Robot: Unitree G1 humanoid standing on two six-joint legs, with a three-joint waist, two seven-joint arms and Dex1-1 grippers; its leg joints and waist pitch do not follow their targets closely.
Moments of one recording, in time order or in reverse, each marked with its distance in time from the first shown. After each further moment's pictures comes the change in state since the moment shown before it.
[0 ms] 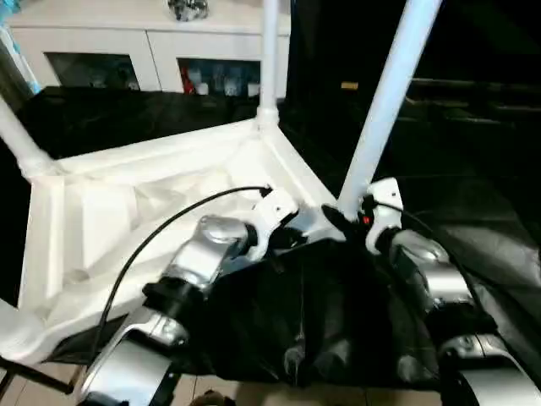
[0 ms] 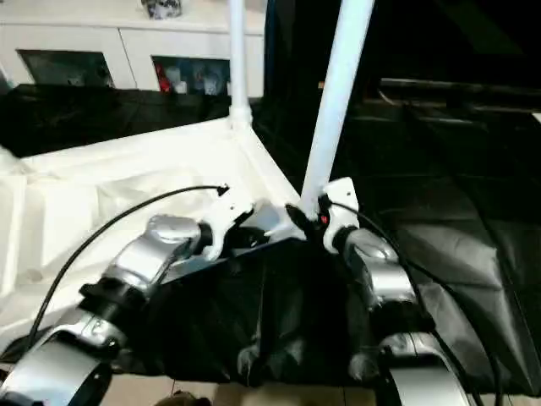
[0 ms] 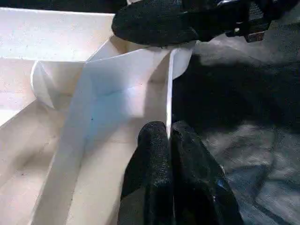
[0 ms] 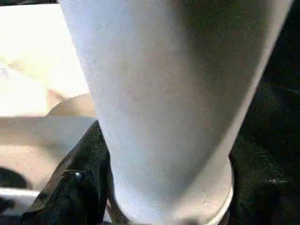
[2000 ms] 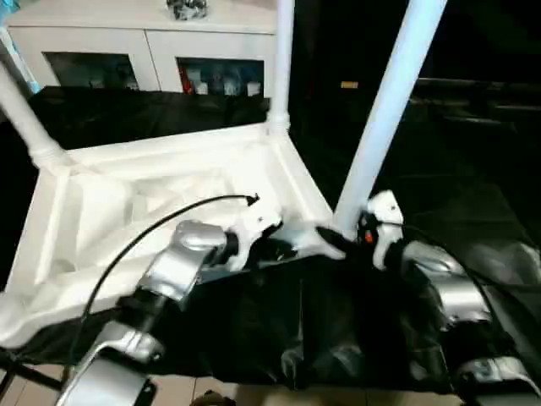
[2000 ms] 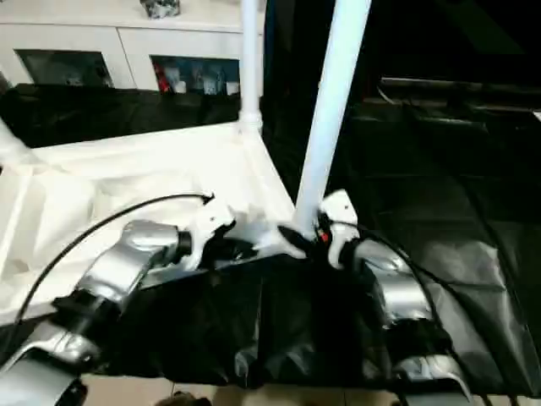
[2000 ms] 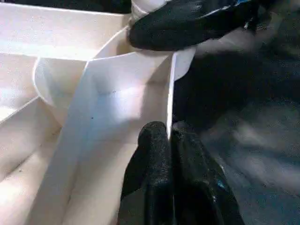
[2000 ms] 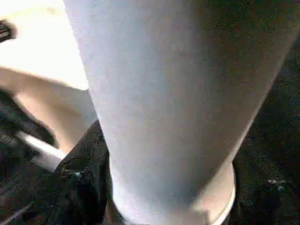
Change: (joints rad) left arm 0.067 0.042 0.007 -0.097 -0.004 0.009 -0.082; right arm 0.101 -0.019 0.023 -0.171 -0.010 0.061 0.078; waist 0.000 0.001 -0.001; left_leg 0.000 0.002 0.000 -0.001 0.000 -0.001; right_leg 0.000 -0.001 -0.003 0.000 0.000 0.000
